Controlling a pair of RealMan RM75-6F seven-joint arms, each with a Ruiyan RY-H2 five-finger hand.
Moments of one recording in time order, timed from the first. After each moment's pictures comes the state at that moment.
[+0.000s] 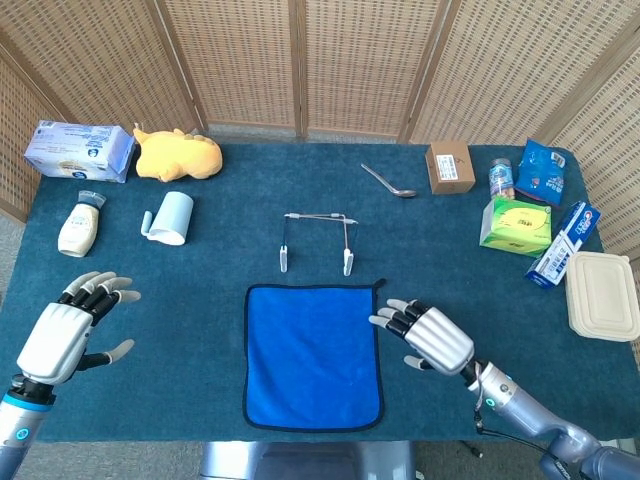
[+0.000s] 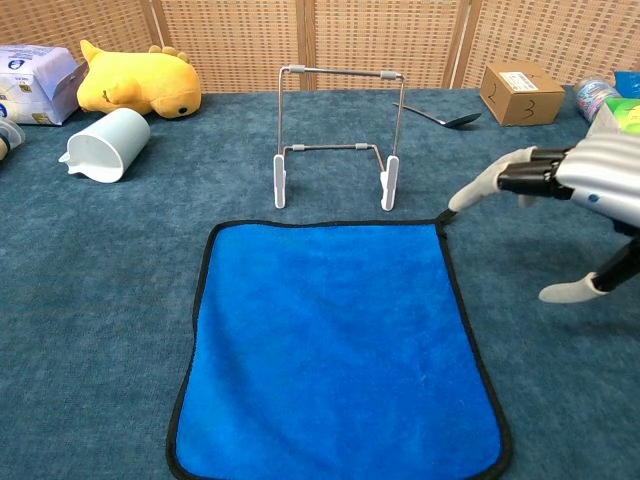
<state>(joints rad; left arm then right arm) -0.20 -1.05 -0.03 -1.84 1.67 1.44 0.04 0.51 -1.45 -0.02 -1.23 -1.96 1.30 0.10</state>
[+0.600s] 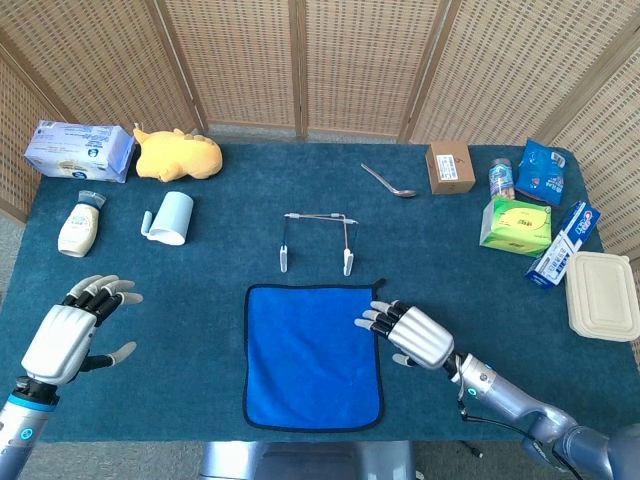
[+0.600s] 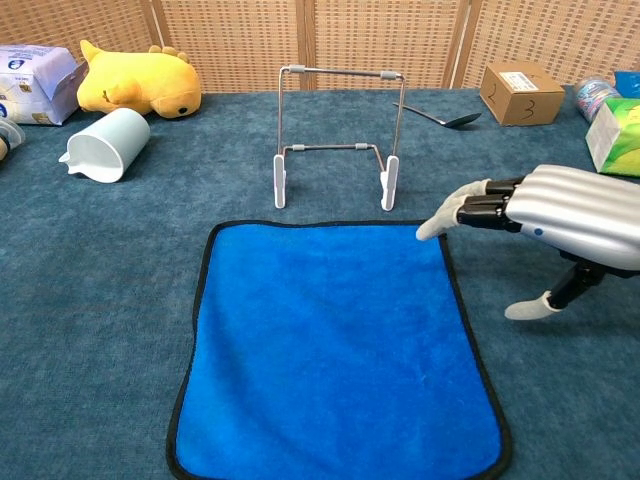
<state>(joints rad) -0.20 -1.06 -0.02 -1.84 1.64 1.42 0.05 0.58 -1.60 -0.07 -0.99 -1.96 1.33 0.19</state>
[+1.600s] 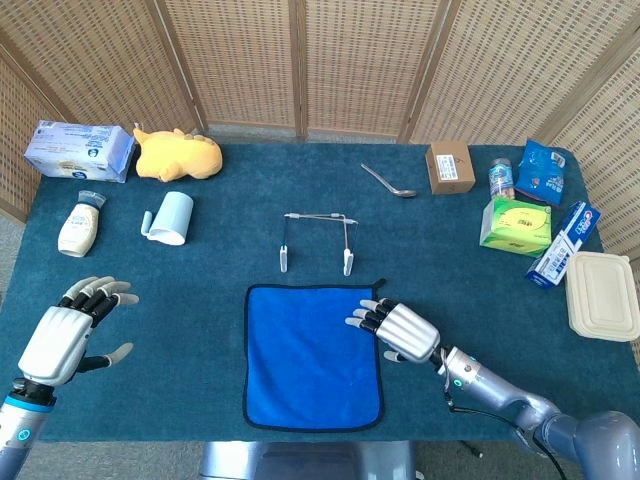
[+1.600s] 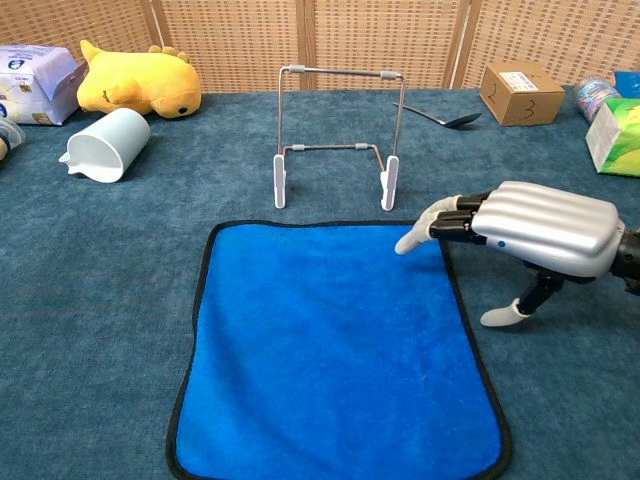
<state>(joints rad) -0.20 -1.06 -0.01 -1.83 1.64 1.43 0.04 0.65 -1.70 -0.12 -0.86 -1.91 1.31 0.24</state>
